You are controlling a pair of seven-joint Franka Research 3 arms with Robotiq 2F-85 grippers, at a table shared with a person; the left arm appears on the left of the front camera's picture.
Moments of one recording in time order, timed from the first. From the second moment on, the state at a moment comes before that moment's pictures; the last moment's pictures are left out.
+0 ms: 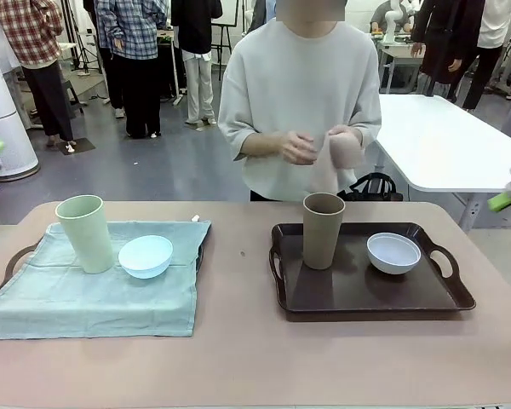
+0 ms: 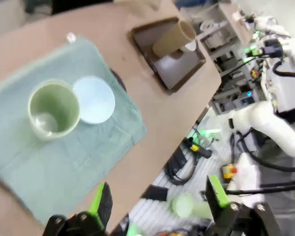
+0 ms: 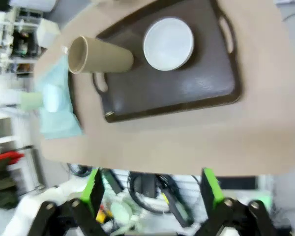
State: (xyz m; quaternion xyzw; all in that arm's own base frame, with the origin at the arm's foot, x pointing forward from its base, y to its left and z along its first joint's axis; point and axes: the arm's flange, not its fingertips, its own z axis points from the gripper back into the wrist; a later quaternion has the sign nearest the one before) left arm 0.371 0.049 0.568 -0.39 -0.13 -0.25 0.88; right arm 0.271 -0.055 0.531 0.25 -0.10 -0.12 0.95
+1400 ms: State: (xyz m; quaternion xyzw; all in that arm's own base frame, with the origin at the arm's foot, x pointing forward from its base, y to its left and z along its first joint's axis) left arm 0.385 -0.201 0.502 -0.25 -0.18 -0.53 0.79; right arm 0.366 0.032 0.489 0.07 -0.17 -0.07 0.98
